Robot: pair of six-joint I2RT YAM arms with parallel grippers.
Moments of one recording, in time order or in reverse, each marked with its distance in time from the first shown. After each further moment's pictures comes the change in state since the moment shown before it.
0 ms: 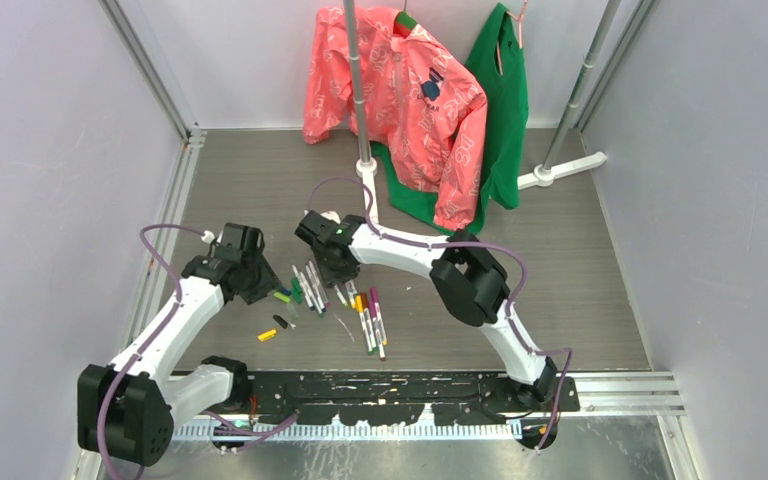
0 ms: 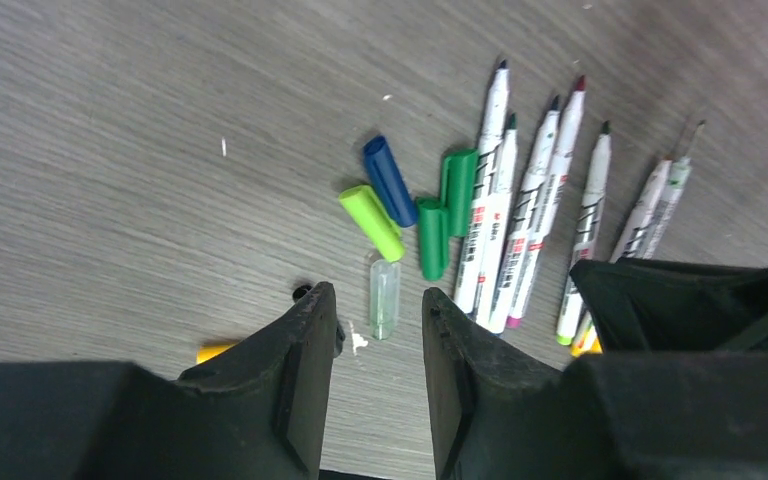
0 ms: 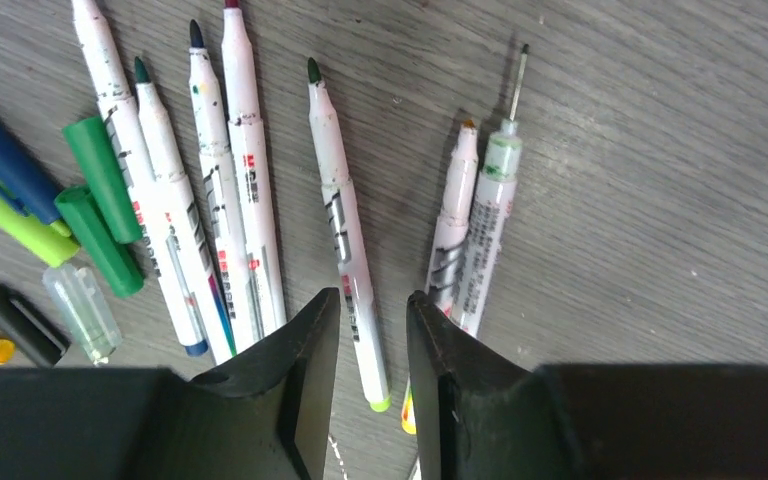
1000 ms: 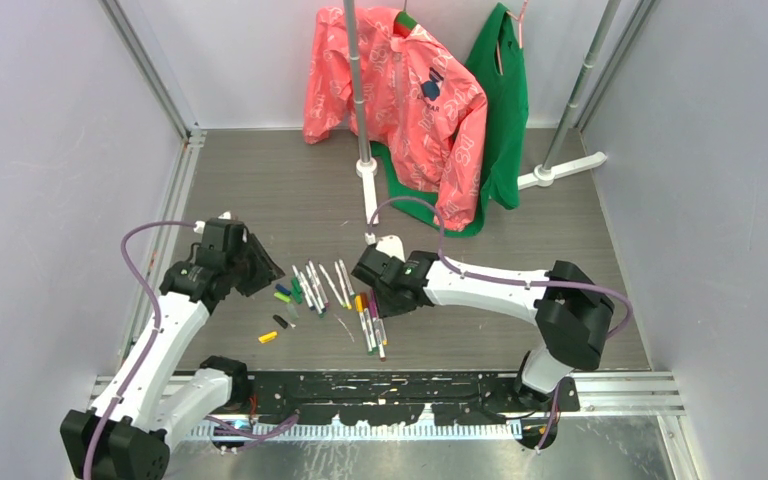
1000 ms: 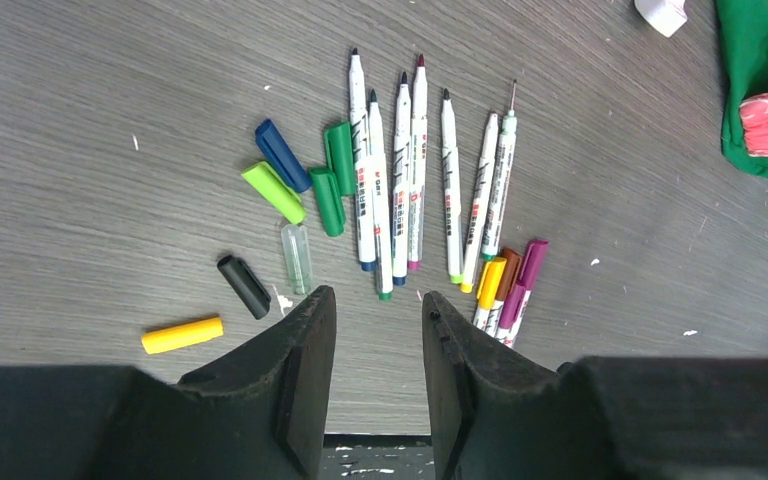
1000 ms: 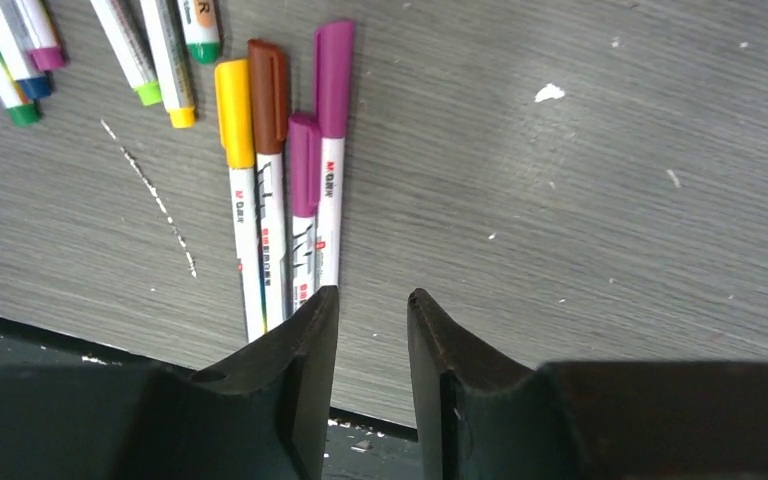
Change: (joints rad) left arm -0.001 -0.142 0.116 -0.069 0.117 0.021; right arm 0.057 -0.620 -0.671 0.043 0.139 0.180
